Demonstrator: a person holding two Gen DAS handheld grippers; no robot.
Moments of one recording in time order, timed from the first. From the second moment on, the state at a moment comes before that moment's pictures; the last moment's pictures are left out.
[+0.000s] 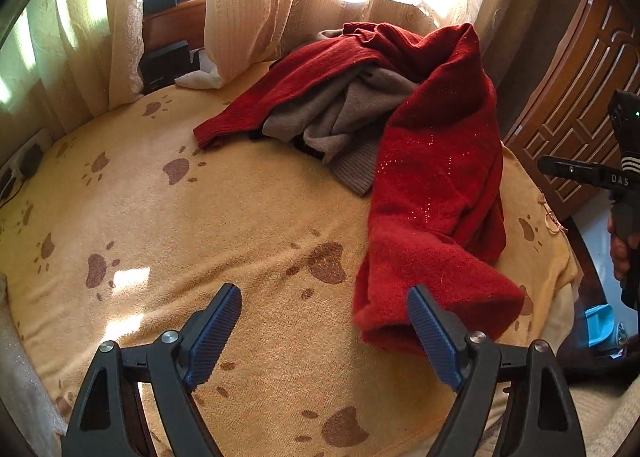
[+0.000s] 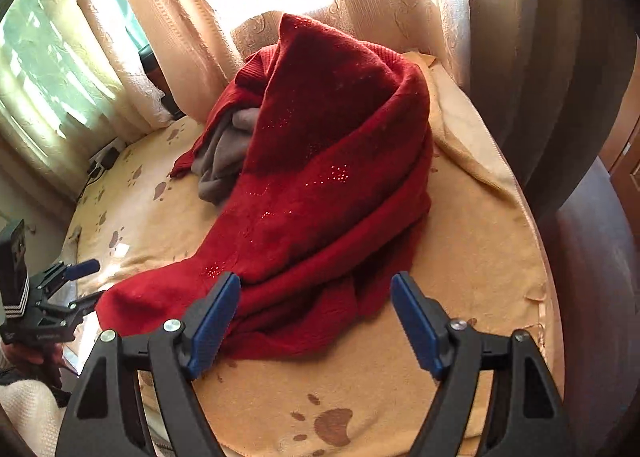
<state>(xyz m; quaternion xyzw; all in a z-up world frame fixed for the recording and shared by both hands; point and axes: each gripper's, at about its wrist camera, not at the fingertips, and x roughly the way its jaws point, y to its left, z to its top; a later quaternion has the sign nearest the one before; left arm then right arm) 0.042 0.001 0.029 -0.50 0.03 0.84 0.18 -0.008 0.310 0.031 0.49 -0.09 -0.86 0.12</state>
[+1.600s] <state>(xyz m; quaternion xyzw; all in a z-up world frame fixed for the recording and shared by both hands) 0.075 0.016 -0.005 -0.51 0.05 0.80 0.29 -0.007 0.151 0.064 0.45 0.08 -0.84 0.31</state>
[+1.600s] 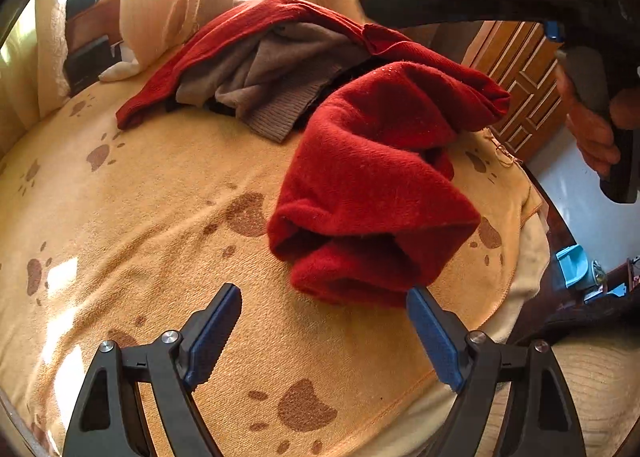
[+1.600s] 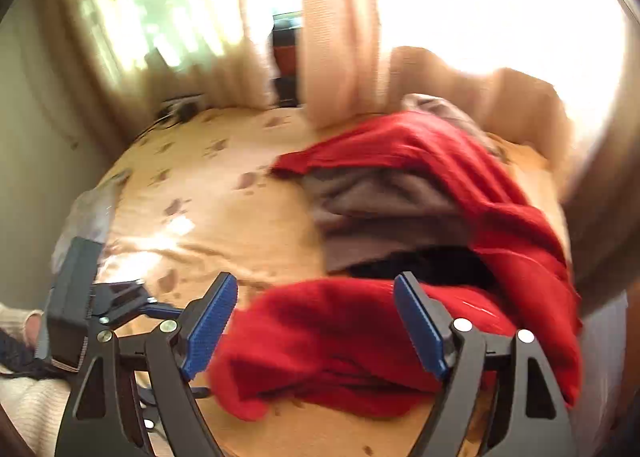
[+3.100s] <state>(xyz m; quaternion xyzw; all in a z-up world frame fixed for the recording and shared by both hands) 0.049 0.100 0.033 -0.32 0.05 0.90 0.29 0.107 0.261 0.394 0.15 0.17 -0.97 -0.10</state>
